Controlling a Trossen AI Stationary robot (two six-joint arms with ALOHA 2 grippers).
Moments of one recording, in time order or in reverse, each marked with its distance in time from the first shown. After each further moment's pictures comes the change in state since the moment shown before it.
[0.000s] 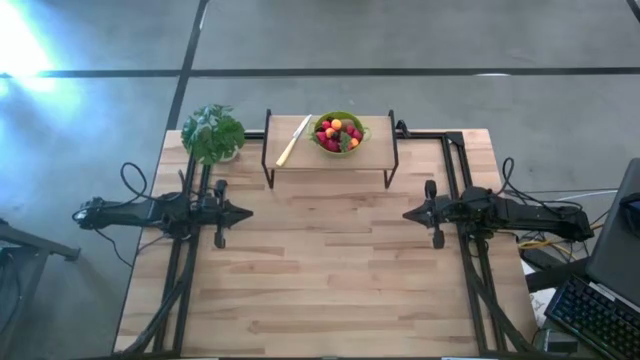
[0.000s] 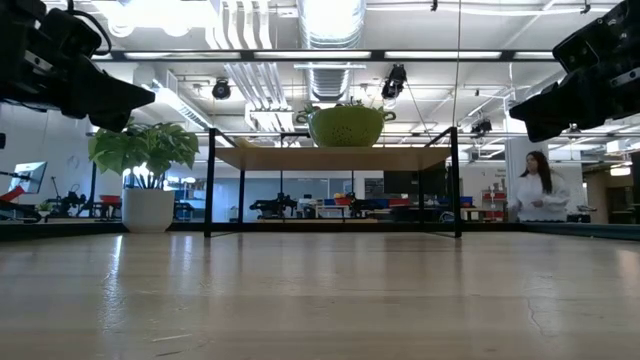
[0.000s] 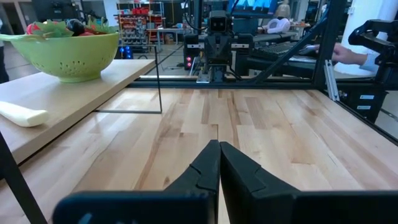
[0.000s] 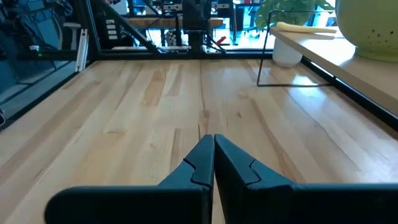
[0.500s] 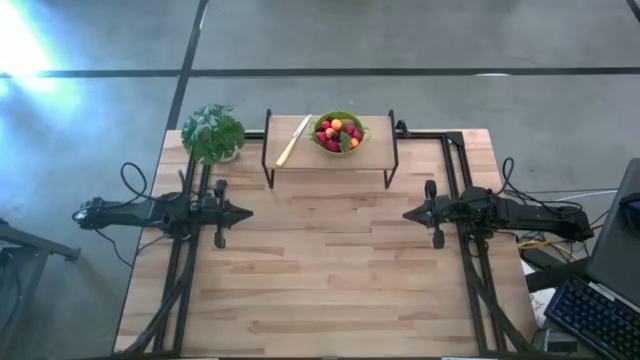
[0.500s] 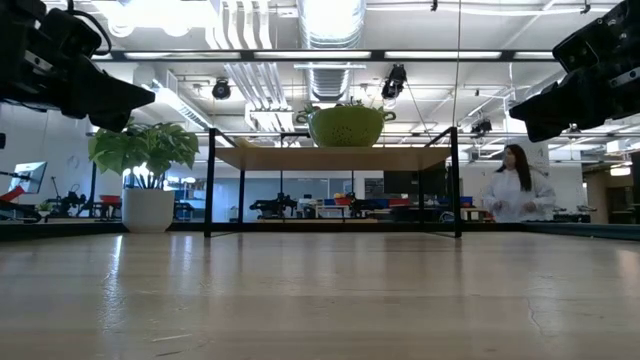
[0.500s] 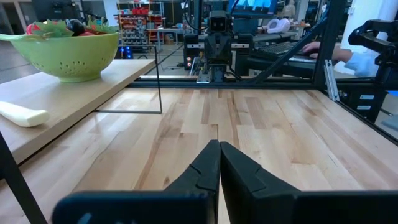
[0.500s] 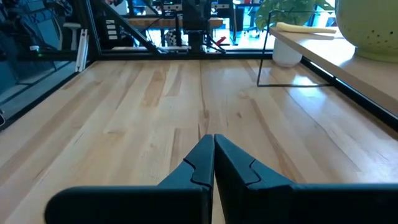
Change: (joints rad) left arm 0.000 0.000 0.000 0.000 0.000 0.000; right arm 0.000 0.000 0.000 0.000 0.000 0.000
